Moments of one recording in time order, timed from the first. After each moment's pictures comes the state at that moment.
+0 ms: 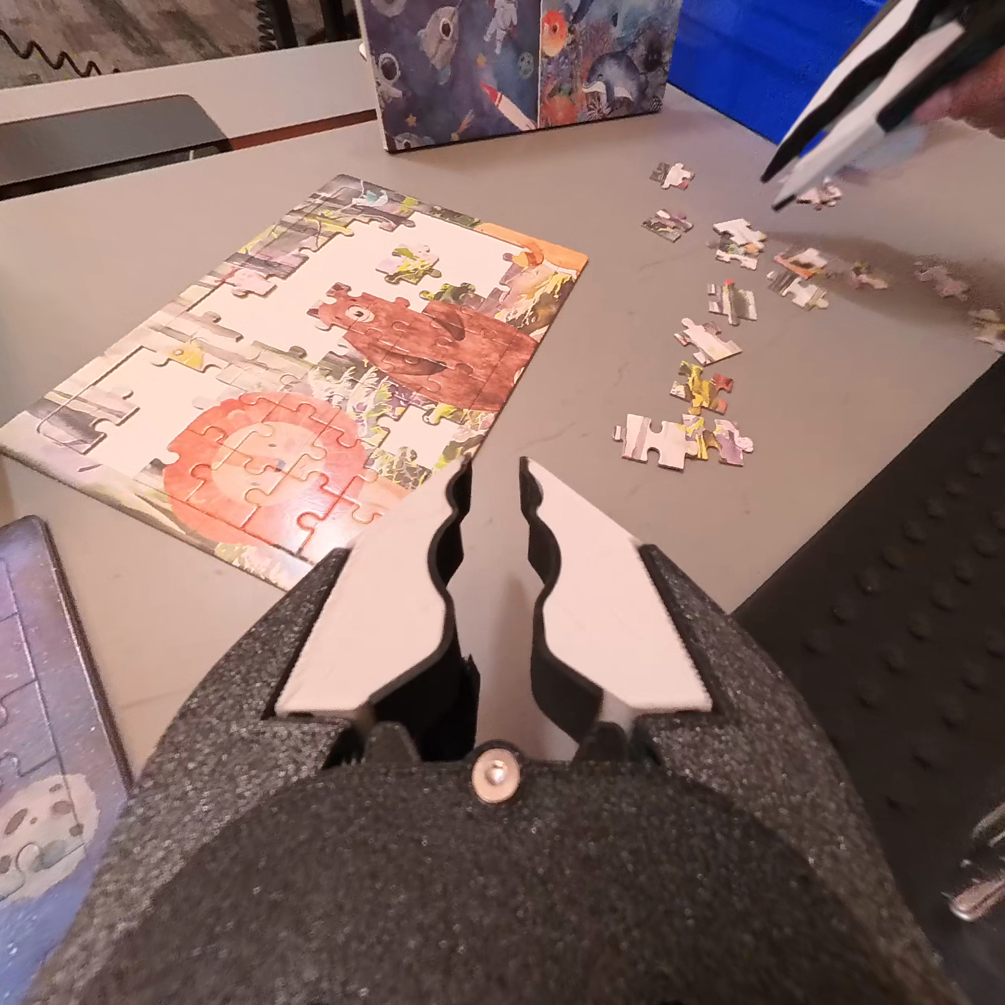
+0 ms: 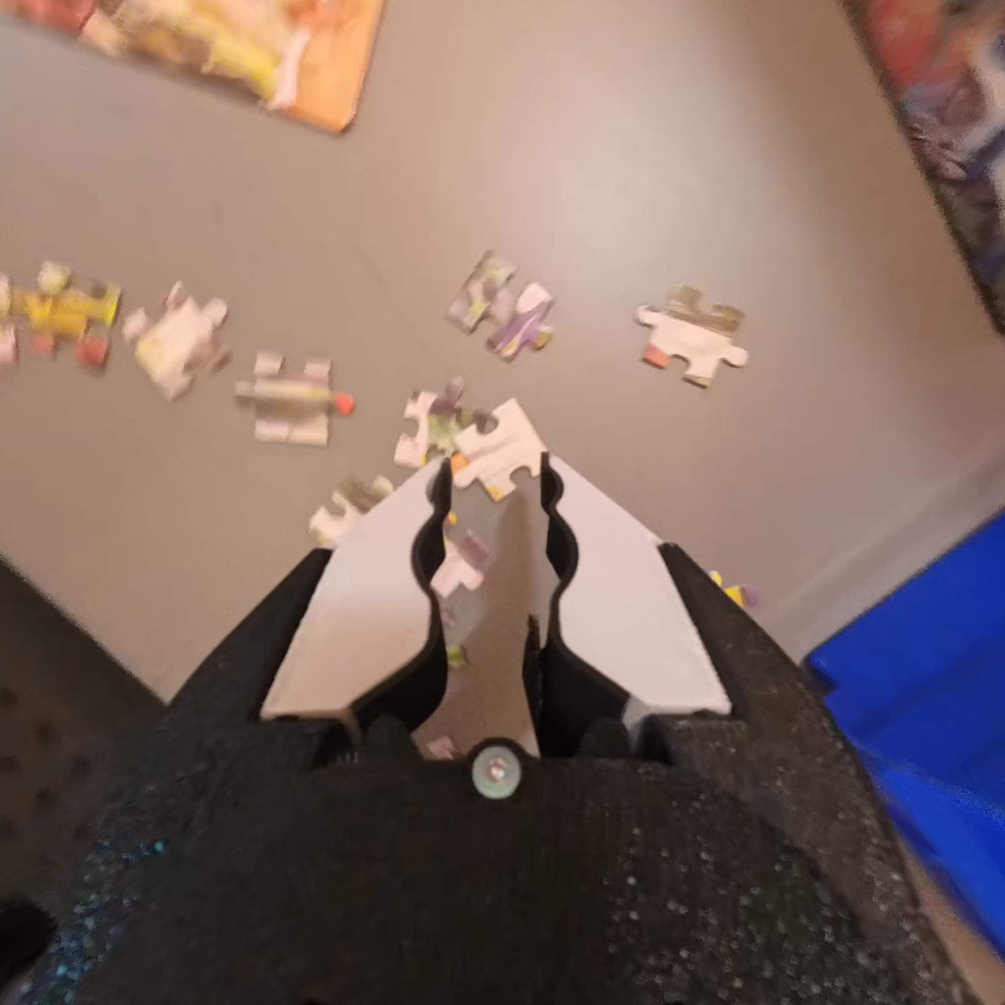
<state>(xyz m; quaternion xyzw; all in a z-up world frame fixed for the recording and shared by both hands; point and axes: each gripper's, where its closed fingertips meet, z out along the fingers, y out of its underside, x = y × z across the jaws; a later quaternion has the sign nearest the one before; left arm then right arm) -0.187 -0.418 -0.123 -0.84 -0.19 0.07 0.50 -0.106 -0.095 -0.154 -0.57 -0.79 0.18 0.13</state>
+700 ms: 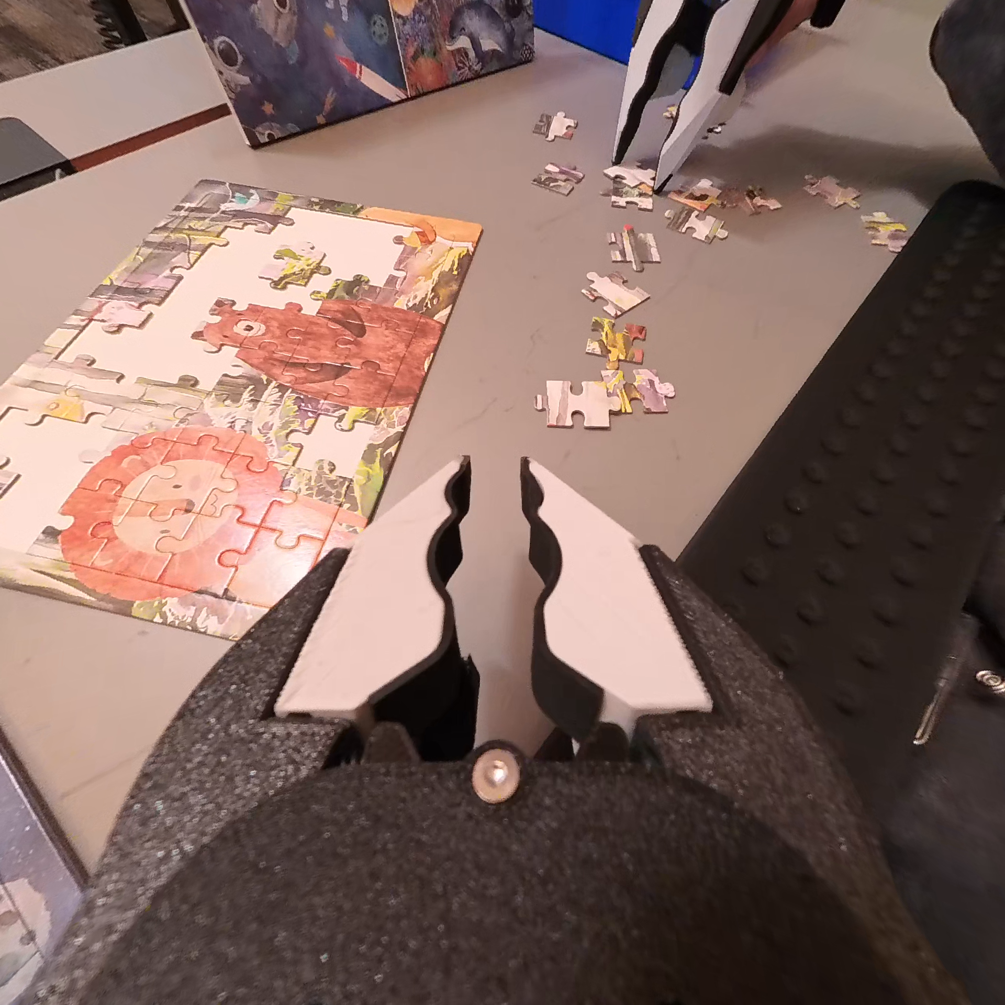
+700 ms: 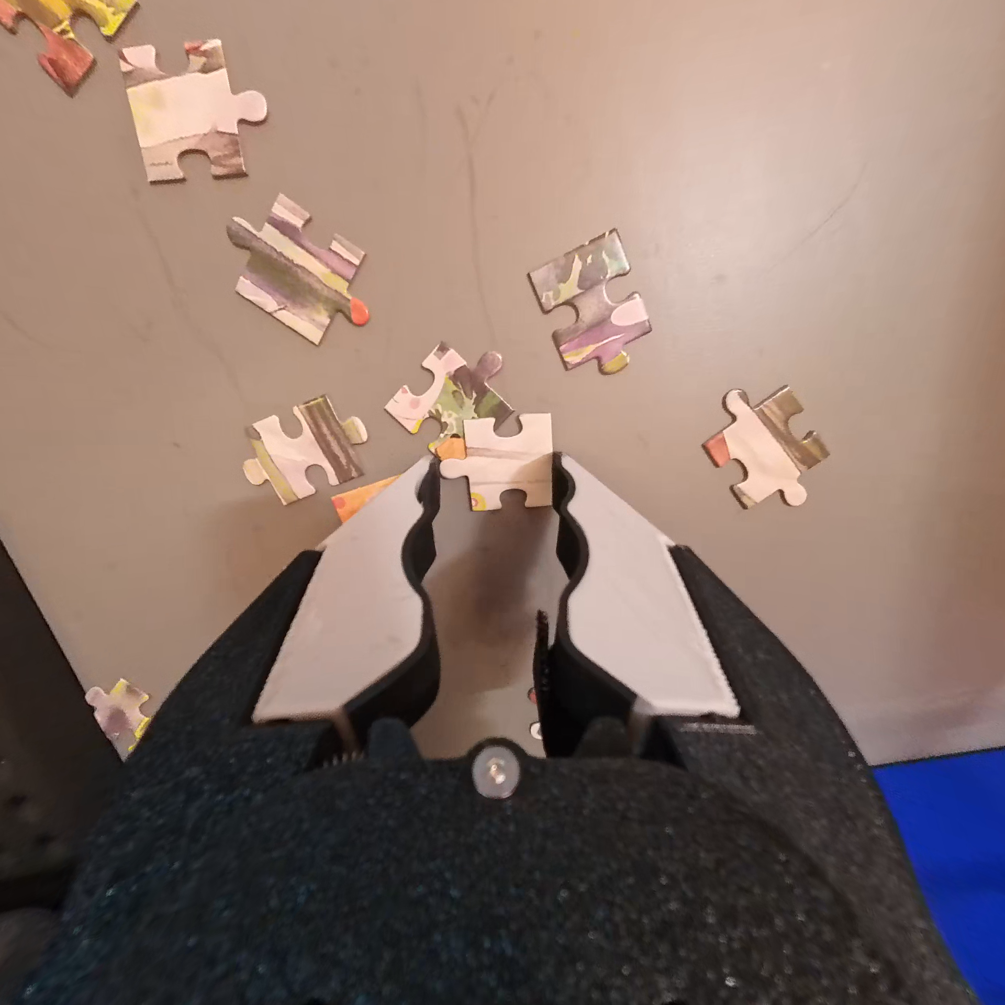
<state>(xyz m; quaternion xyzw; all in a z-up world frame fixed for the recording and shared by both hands) -0.154 -0.409 -0.129 -0.86 -0.09 0.03 0.50 -0.107 -0.098 -0.186 -0.37 -0.91 0.15 0.05</state>
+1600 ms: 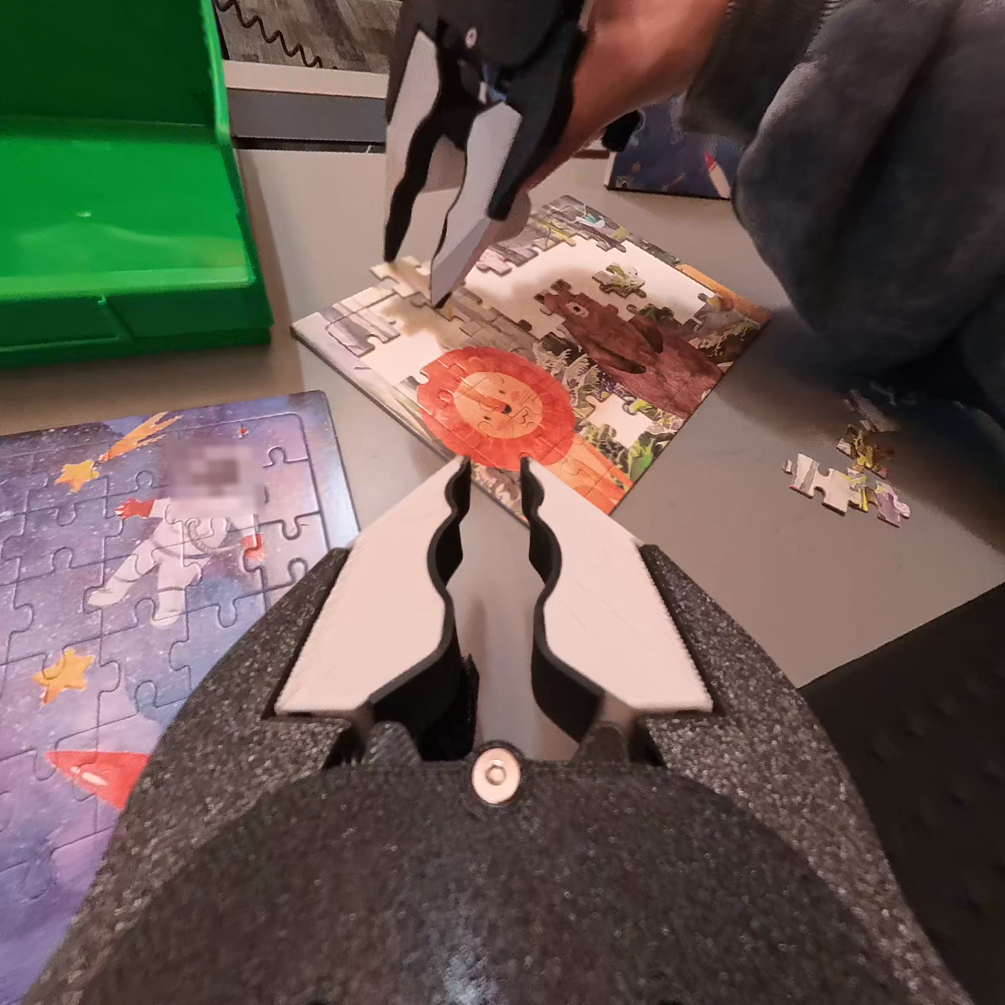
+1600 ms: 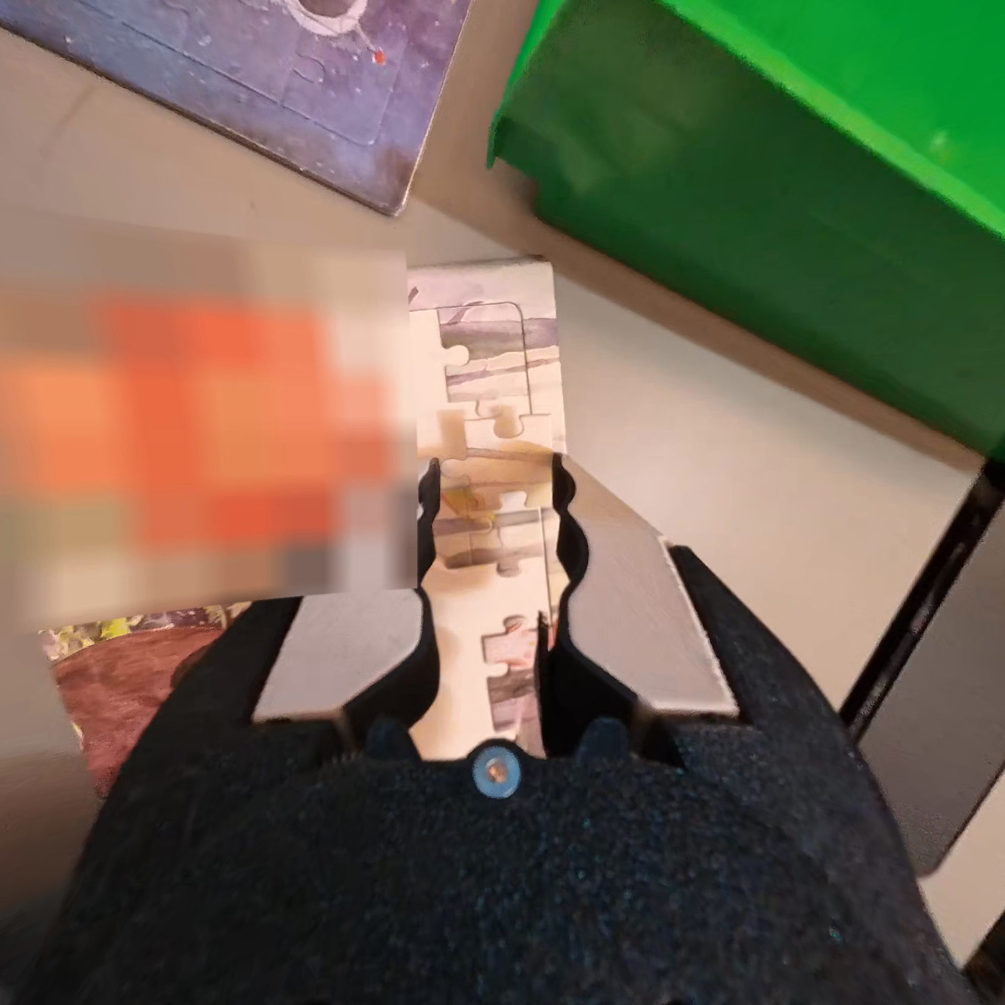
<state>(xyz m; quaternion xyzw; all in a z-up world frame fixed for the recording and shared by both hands) -0.258 -0.504 -0.120 -0.79 -0.32 0.11 0.52 -0.398 -0.416 -0.170 -0.05 -0.98 0.19 0.06</state>
